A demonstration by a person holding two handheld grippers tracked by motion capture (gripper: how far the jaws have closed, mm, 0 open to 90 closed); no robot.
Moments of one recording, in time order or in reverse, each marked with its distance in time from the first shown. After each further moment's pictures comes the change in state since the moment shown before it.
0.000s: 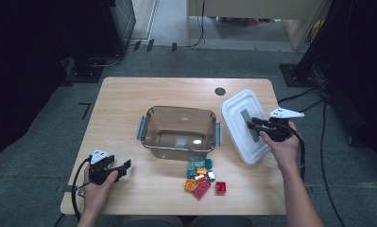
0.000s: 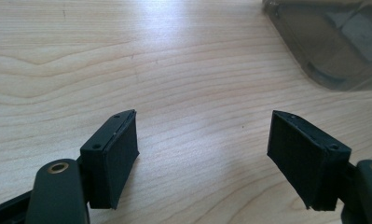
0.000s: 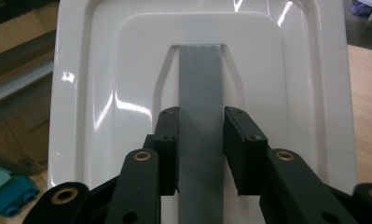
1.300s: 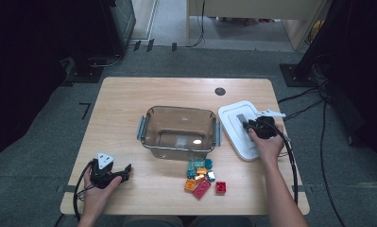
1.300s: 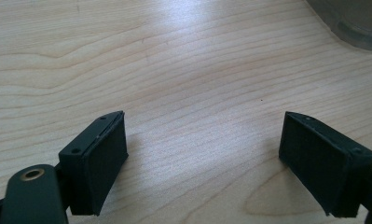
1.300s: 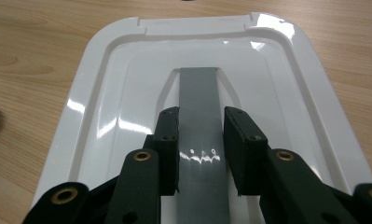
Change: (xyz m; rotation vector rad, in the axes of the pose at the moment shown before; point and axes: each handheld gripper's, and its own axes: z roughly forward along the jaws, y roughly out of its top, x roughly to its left) left arm -0.011 -0.010 0.002 0.036 0.125 0.122; right arm -0.012 -0.027 0.066 0.101 -0.220 0.168
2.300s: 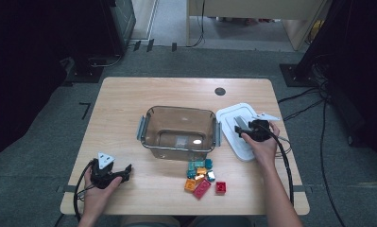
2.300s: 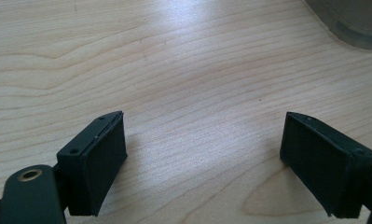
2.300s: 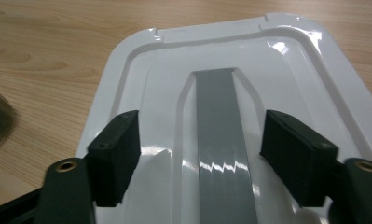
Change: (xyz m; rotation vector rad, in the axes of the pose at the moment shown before) left arm 0.000 0.000 0.000 0.002 -0.005 0.003; right arm 0.013 -0.011 0.009 -0.018 0.025 0.023
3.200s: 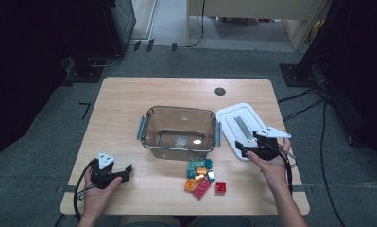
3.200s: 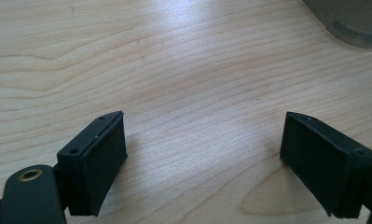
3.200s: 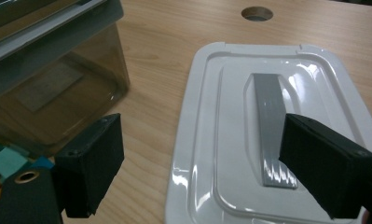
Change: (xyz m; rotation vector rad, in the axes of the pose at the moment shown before) left arm 0.000 0.000 0.000 -0.001 -0.007 0.008; right arm 0.046 -0.015 -0.086 -0.052 0.077 -0.139
